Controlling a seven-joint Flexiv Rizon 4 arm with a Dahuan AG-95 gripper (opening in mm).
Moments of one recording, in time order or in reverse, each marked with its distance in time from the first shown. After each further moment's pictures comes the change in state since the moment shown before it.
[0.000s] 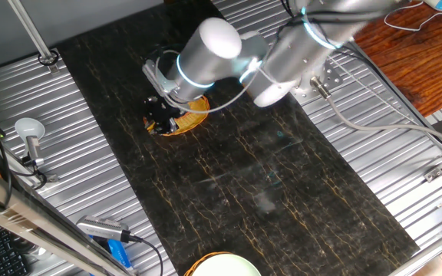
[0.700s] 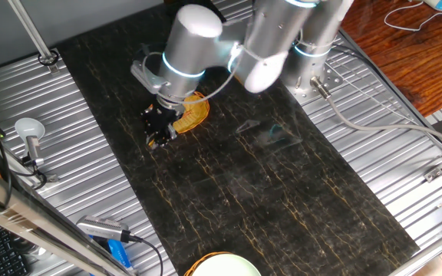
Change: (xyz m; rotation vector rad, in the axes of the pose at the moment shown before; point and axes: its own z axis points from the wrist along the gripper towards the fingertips) arm -0.026 0.038 0.006 -0.241 -0.048 -0.011
